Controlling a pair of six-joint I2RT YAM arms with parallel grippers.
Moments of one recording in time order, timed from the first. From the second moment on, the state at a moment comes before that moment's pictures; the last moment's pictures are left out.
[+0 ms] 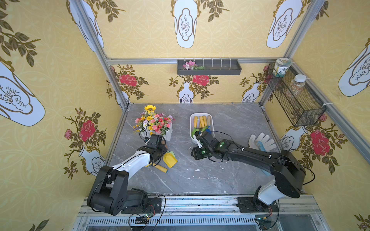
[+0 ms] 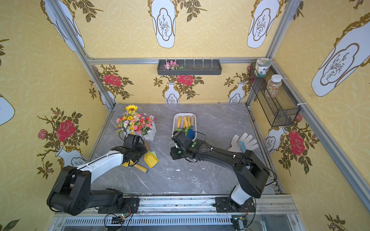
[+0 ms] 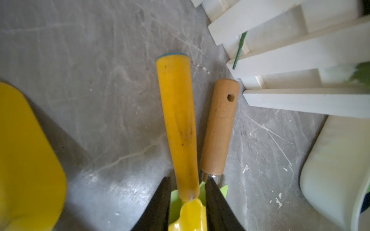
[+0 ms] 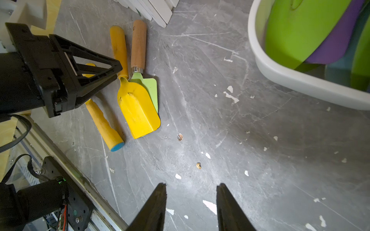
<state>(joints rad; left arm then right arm) -0.29 1.35 0.62 -0.32 -0.05 -1.01 0.87 1.58 1.07 -0.42 -0.10 0.55</state>
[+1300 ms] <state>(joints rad) -0.29 1.28 0.64 -0.34 -0.01 -0.99 0.86 1.55 1.03 -0.39 -0.10 0.56</state>
